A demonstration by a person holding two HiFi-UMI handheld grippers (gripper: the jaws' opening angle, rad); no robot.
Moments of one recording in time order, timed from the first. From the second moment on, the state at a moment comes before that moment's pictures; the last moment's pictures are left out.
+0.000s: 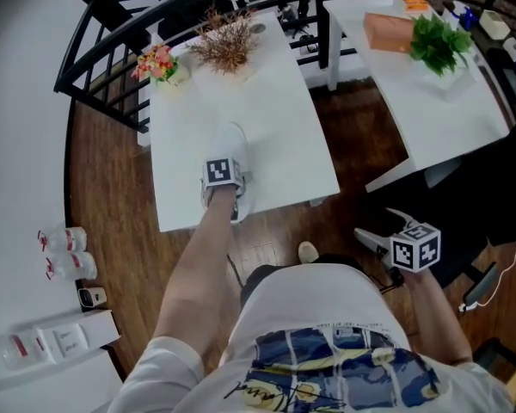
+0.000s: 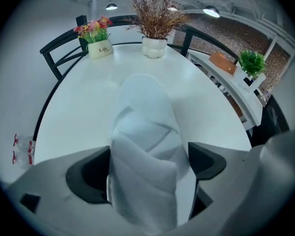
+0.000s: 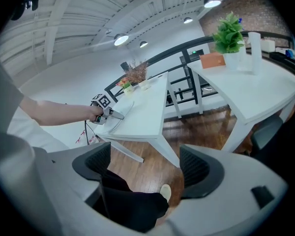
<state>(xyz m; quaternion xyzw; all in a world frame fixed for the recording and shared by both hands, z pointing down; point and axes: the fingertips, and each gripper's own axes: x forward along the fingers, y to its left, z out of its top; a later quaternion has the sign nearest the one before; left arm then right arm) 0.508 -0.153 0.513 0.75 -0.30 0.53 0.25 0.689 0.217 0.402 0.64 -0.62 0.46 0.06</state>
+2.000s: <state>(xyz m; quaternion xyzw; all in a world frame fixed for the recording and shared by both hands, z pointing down) -0.035 -0.087 0.380 0.75 -0.46 0.34 0.32 0.240 0.092 0.363 0.40 -0.81 0.37 0.24</state>
